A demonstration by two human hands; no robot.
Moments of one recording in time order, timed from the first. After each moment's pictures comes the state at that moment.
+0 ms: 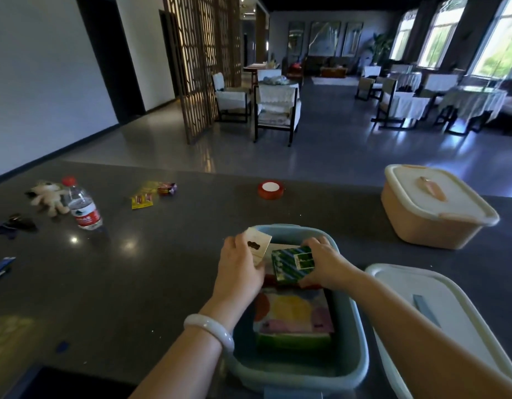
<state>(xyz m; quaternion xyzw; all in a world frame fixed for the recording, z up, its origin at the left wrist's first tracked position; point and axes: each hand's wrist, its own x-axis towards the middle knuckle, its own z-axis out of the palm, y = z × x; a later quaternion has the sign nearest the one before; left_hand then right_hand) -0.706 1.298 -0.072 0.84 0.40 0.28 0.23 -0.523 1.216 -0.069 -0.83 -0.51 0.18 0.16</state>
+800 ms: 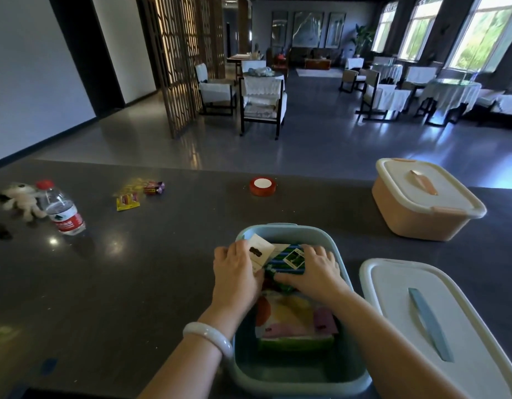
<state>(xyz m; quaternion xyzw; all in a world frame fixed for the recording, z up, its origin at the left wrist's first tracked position) -0.703 1.317 -0.101 0.87 0.37 0.28 0.16 -0.555 1.220 -0.090 -0.88 -0.41 0.11 0.19</state>
